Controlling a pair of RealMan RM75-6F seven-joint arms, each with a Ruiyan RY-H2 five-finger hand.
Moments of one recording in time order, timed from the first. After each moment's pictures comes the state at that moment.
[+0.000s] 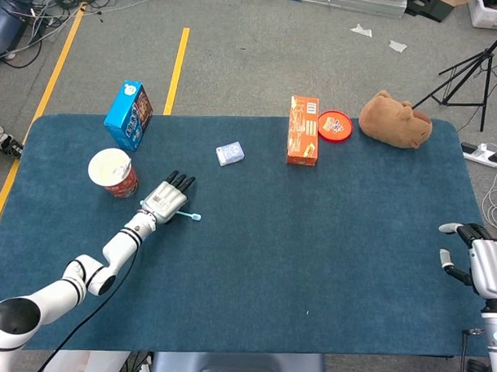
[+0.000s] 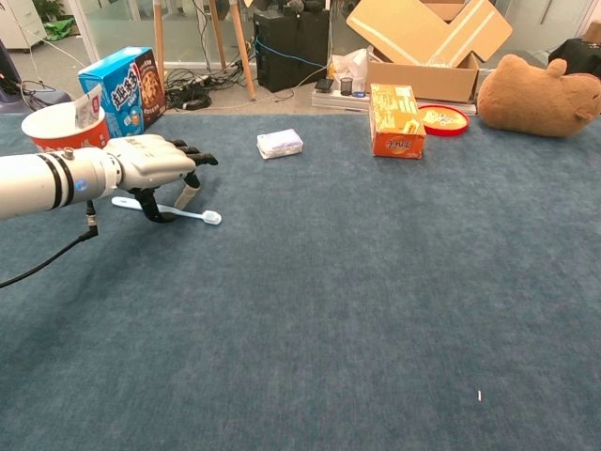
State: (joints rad) left arm -0.96 -1.74 -0.08 -0.74 1.35 0.65 0.22; right arm 0.13 -1.08 0.14 -1.58 -1.36 1.38 0.10
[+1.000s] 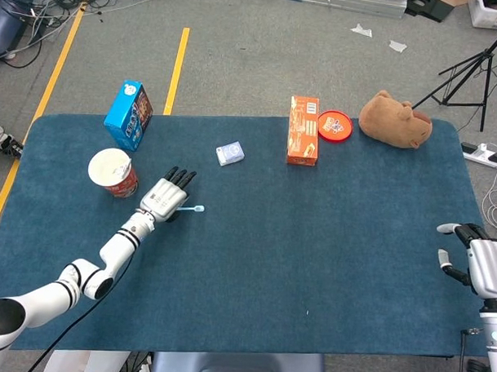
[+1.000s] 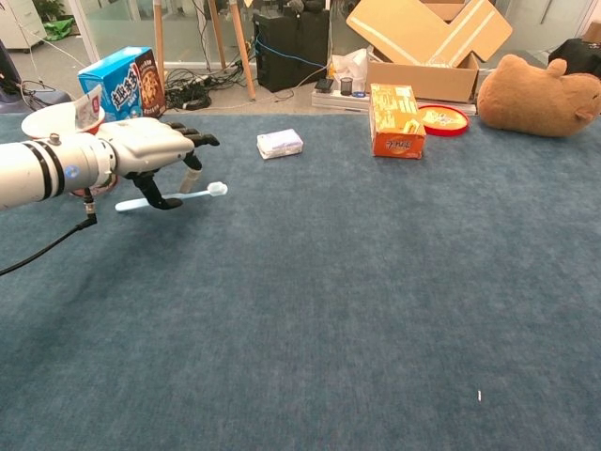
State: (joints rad) left arm -0.93 -1.68 -0.12 -0.89 1.30 0.72 0.25; right arm 0.13 -1.08 0.14 -1.57 -1.36 1.38 0.10
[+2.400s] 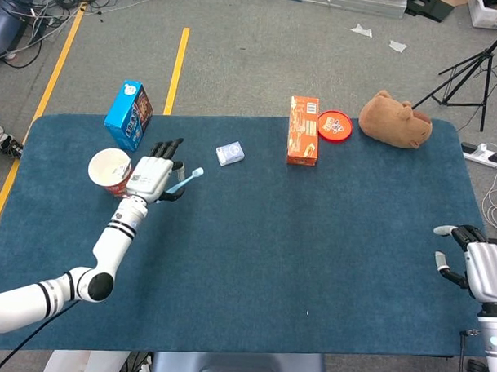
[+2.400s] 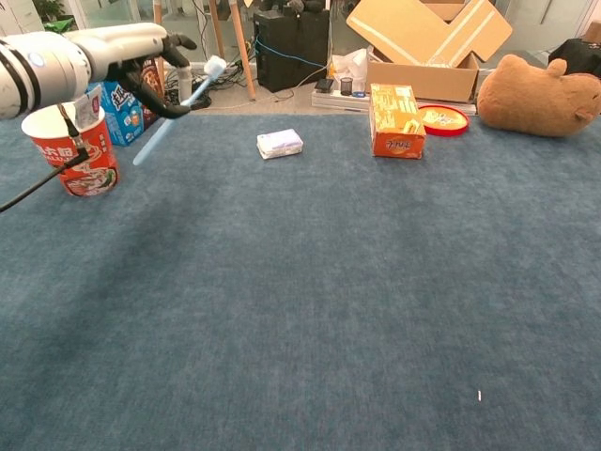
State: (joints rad) left arm -0.91 -1.46 -0.36 -1.39 0.84 0.88 0.37; right arm 0.12 -1.08 0.13 -1.60 -1.40 1.42 0.08
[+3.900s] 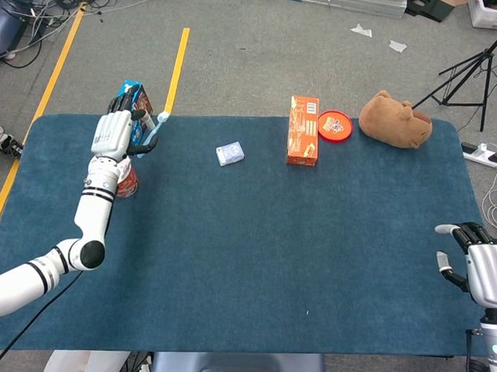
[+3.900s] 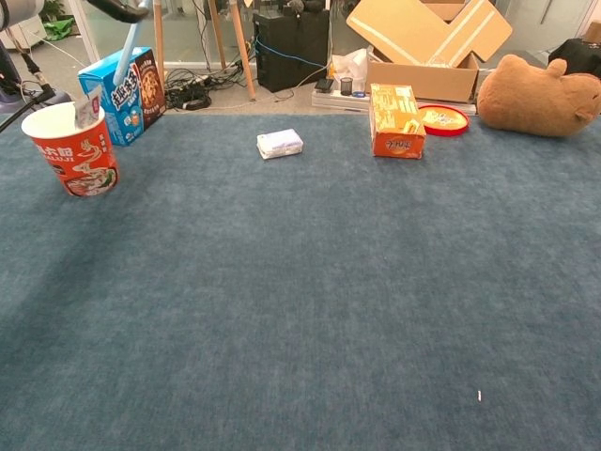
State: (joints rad) left arm -0.94 -1.45 -0.46 -1.16 0.83 0.90 0.09; right arm 0.10 -1.02 0.13 -1.71 -1.46 1.51 -0.06
